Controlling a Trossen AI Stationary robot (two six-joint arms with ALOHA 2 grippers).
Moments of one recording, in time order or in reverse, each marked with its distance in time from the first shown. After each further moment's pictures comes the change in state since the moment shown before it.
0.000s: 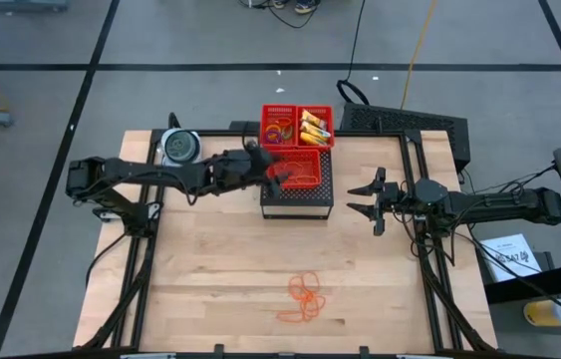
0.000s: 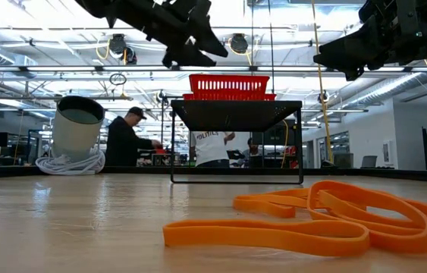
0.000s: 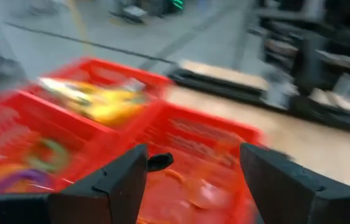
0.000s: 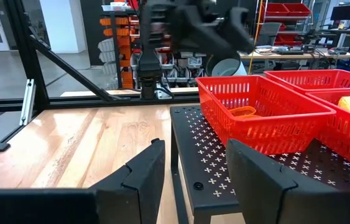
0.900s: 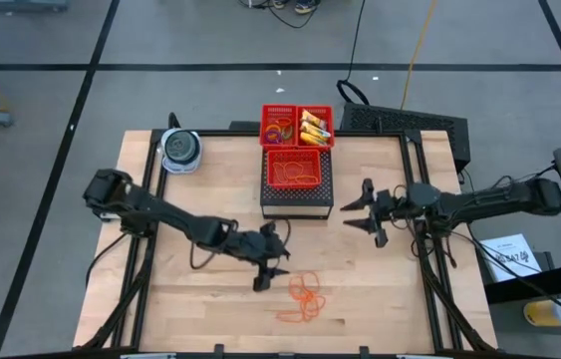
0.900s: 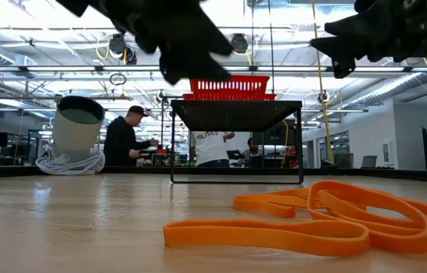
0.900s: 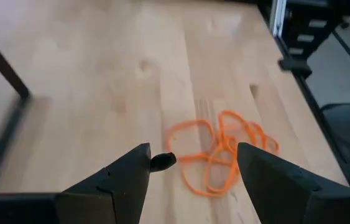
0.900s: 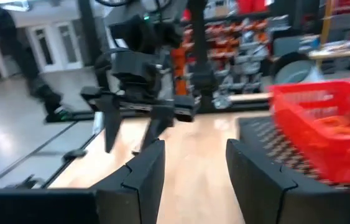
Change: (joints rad) left arm -0.433 0.196 0.001 -0.097 0.213 -0.137; right arm 0.060 0.166 0.000 0.213 -0.192 0.103
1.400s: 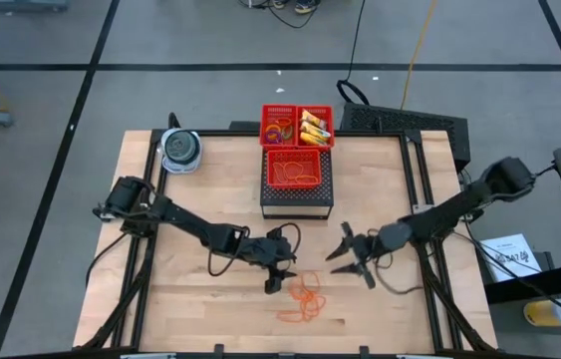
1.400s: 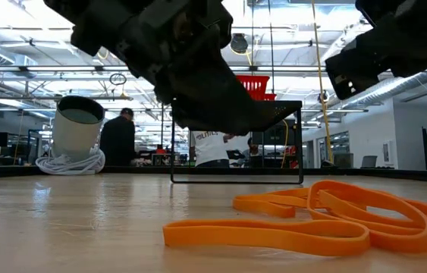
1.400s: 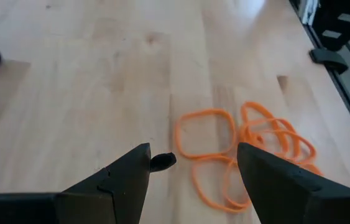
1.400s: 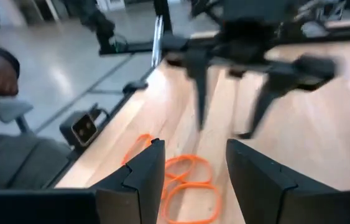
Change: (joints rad) left arm 0.011 0.187 0.000 0.166 -0.002 -0.077; right arm 0.402 0.555 0.092 0.223 0.166 0.082
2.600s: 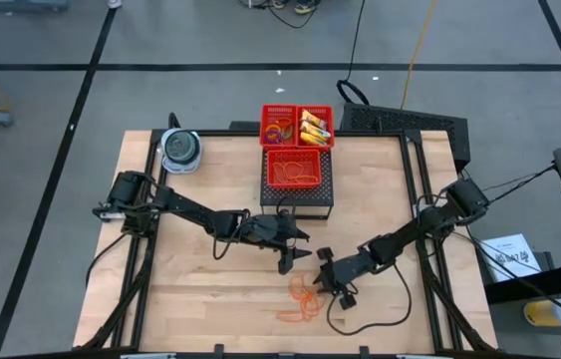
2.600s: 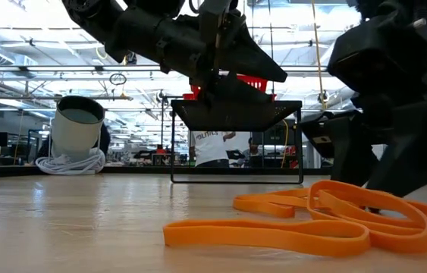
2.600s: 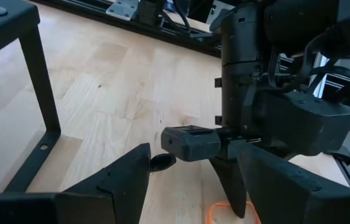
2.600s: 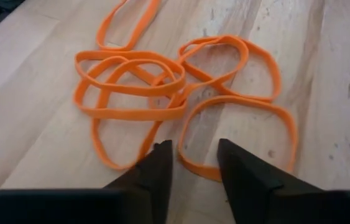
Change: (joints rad) left arm 0.114 -0.010 0.000 0.214 0.001 -0.024; right arm 0.046 0.522 0.332 -0.418 0.020 -0.165
